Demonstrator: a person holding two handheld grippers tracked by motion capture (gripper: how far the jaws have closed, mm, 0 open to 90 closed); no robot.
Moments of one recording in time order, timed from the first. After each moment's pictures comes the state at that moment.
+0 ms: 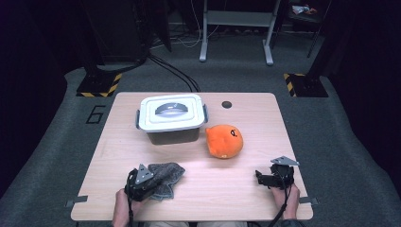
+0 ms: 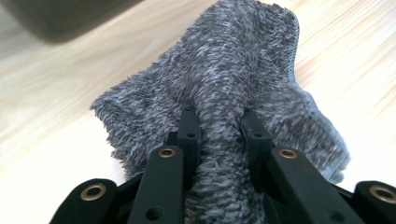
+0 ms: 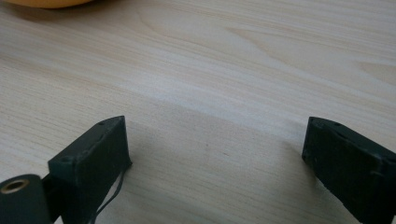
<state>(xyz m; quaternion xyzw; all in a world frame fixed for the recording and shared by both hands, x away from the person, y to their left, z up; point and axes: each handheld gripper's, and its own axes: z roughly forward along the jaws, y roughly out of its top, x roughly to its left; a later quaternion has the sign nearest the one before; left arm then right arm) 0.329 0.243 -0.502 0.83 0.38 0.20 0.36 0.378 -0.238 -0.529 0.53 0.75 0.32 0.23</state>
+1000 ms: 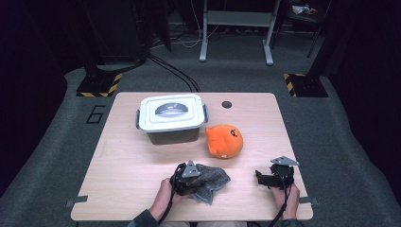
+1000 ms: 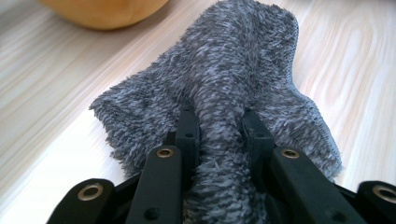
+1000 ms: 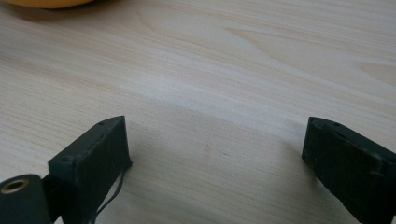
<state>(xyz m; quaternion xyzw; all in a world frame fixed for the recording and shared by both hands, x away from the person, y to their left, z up) 0.360 0.113 -0.505 0.88 0.25 0.09 0.40 0.378 -0.238 -0.529 0.53 0.75 0.32 0.23</state>
